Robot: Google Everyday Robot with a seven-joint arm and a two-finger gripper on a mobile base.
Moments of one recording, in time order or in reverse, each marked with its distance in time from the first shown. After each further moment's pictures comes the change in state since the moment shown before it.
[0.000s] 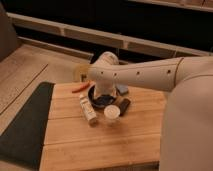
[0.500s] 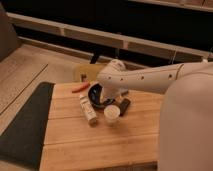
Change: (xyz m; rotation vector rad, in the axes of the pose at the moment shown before) arm 0.010 -0.013 0.046 -0.036 0.044 0.060
